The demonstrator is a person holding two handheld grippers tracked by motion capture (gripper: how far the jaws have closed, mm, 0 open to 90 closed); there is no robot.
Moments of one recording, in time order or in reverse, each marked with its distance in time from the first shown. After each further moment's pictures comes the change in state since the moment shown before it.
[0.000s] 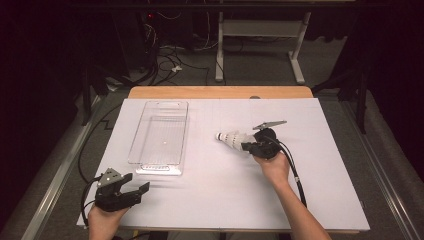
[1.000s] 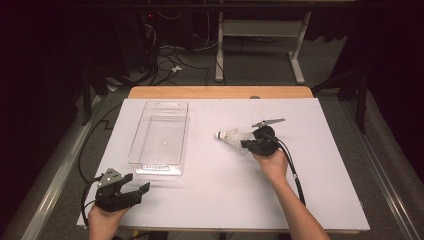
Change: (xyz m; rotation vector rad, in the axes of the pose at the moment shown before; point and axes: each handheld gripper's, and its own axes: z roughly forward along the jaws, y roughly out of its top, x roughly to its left) left arm -0.001 0.000 0.001 0.002 -0.001 0.003; right arm -0.007 0.004 0.009 -0.004 -0.010 0.016
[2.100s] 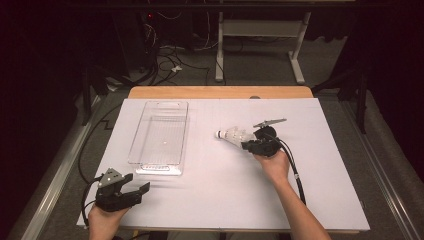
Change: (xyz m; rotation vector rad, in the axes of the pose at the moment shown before) left arm -0.001 0.000 0.000 0.001 0.002 0.003; right arm -0.003 -0.002 -0.003 0.024 -0.017 0.018
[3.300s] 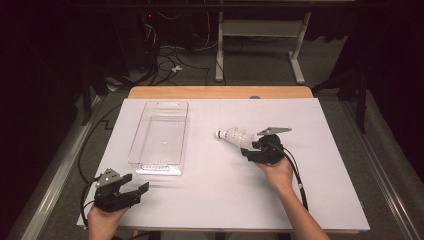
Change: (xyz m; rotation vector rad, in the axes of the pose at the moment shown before) left arm 0.002 -0.001 -0.001 -0.006 -0.004 -0.015; right arm 0.008 -0.022 -0.012 -0.081 -0.036 -0.052
